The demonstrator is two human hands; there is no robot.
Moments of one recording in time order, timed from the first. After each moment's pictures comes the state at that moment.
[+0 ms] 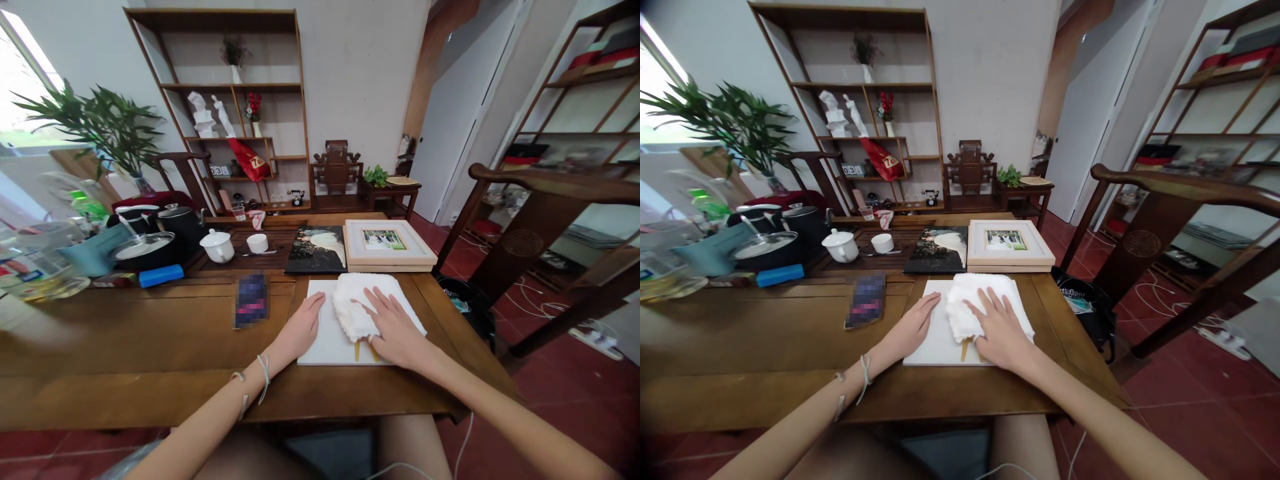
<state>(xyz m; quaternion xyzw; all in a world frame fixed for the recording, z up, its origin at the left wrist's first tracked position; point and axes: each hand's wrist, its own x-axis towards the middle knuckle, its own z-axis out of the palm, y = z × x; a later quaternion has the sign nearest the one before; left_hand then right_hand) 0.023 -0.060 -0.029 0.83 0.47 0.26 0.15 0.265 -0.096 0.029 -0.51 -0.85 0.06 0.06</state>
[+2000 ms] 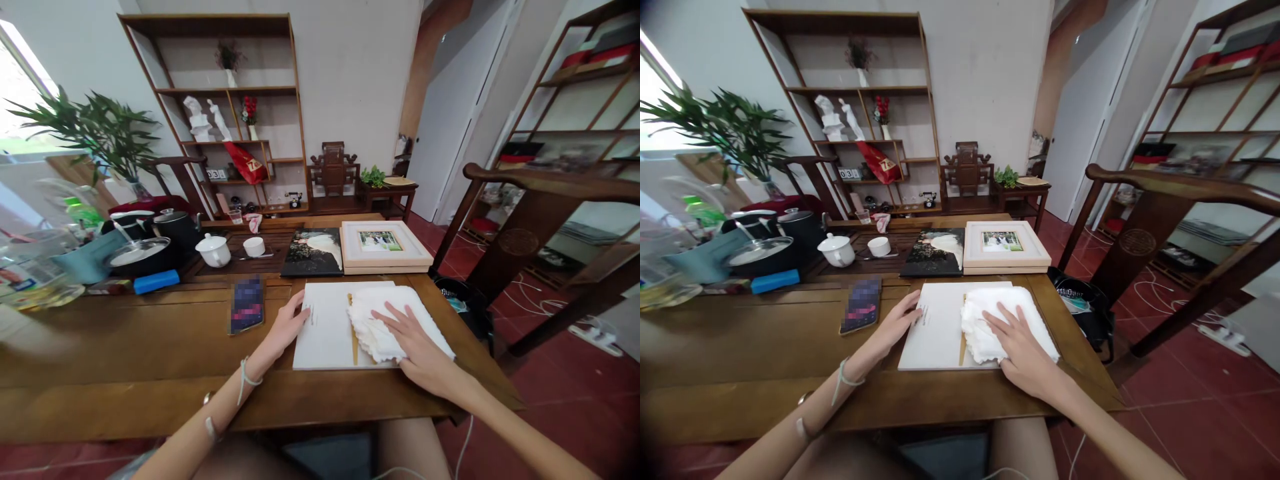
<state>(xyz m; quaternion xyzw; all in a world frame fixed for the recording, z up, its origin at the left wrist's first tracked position) 0.021 -0.063 0.000 0.56 0.57 0.41 0.43 0.316 -0.116 0.001 -0.42 -0.90 0.06 0.14</state>
